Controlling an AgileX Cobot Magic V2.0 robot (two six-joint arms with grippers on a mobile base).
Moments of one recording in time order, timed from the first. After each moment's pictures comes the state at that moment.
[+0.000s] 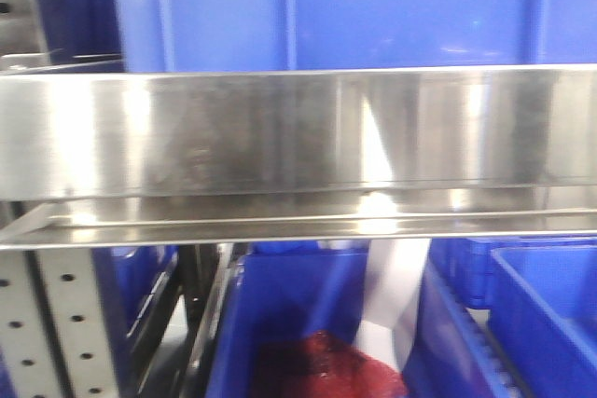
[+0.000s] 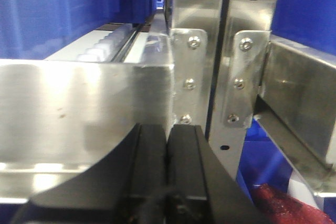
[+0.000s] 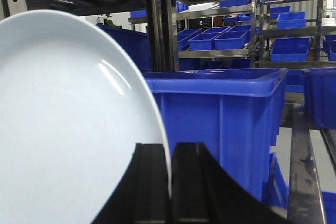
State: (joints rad) left arm -0.05 -0.02 0.03 -0.04 0.12 0.03; right arm 0.48 -0.02 -0.39 -0.03 0.29 0.16
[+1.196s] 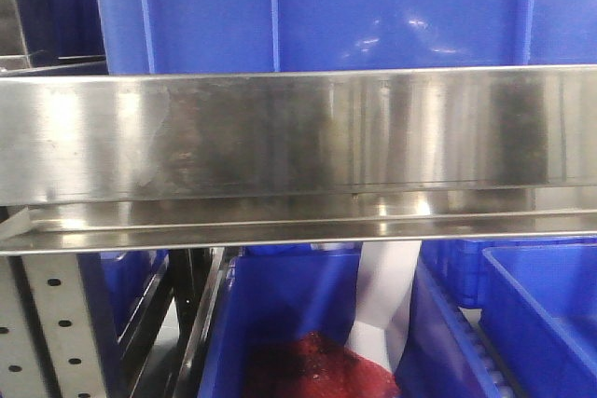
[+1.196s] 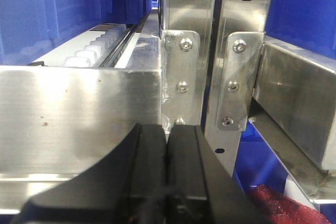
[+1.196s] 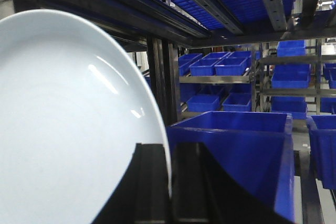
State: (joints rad) left arm -0.05 -0.02 0.03 -0.04 0.12 0.03; right arm 0.48 0.48 -0.80 -0.03 0.15 0.16
